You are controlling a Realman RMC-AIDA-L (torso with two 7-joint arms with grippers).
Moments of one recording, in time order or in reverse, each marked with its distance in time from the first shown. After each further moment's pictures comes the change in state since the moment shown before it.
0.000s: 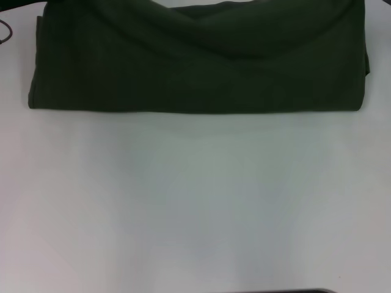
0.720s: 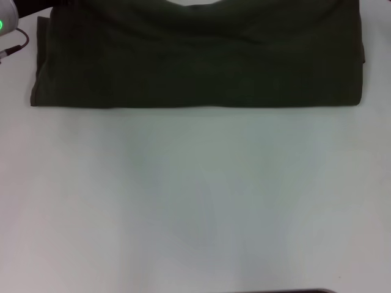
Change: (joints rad) left arm -0.017 -0.051 0.012 -0.080 -0.078 -0.222 0.049; right arm 0.034 0.052 -0.017 0.024 0.063 0.194 -0.048
